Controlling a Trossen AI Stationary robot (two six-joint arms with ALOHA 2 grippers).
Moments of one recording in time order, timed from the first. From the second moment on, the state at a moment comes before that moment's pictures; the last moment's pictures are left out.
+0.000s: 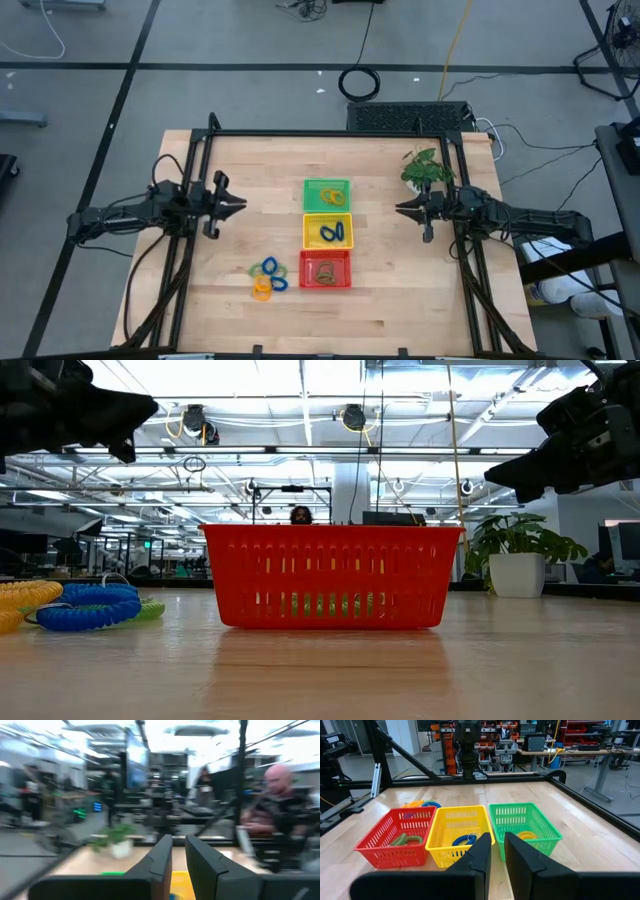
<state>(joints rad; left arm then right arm) 0.16 0.09 0.01 0.31 0.20 -0.03 -0.16 0.18 0.02 0.07 -0.11 0.01</state>
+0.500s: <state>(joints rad) 0.15 0.23 0.18 -0.16 -0.14 -0.22 -0.16 0.18 0.02 0.07 -0.11 0.02</state>
